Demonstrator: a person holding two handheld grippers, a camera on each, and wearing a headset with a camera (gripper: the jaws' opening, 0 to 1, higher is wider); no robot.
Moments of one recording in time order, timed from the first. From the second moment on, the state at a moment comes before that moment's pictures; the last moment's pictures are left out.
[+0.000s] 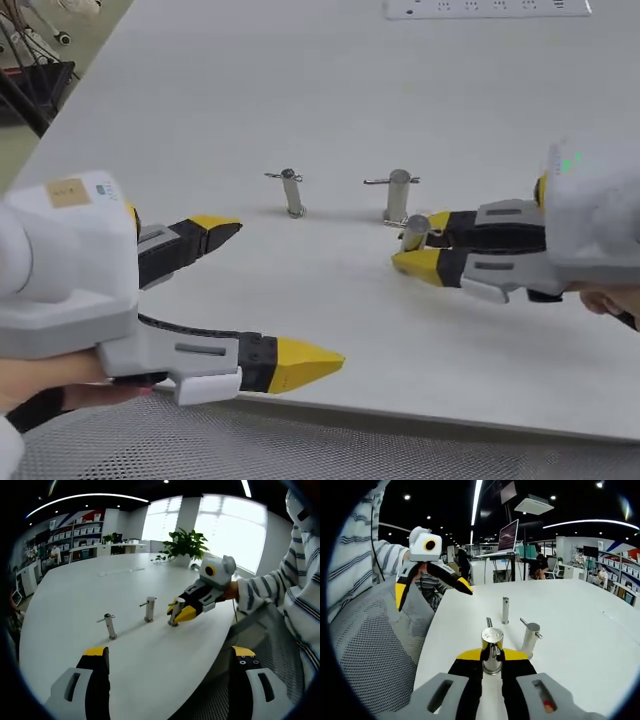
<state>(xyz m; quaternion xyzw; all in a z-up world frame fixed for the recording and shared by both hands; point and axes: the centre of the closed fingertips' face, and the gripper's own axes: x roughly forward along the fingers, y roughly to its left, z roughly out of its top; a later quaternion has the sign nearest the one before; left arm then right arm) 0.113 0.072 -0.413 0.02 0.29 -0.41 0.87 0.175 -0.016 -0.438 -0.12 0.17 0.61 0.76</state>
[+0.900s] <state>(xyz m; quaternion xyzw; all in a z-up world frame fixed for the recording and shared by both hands) 0.108 0.078 -0.418 0.02 0.32 -0.36 0.88 0.235 -0.100 -0.465 -0.12 0.19 0.60 0.77</state>
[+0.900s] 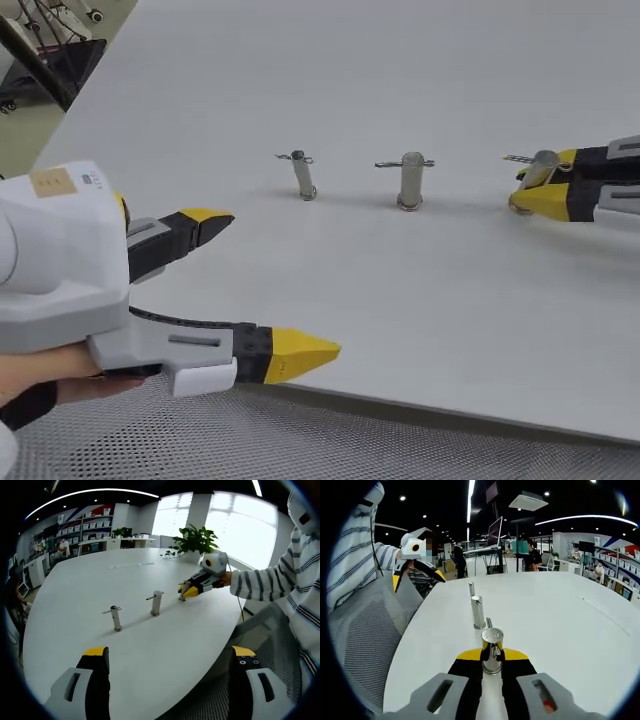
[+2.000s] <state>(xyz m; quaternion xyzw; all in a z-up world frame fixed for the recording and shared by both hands) 0.105 0.069 -0.426 0.04 0.33 -0.37 0.87 0.238 -0.105 -0.460 -0.10 0.18 0.58 0.79</state>
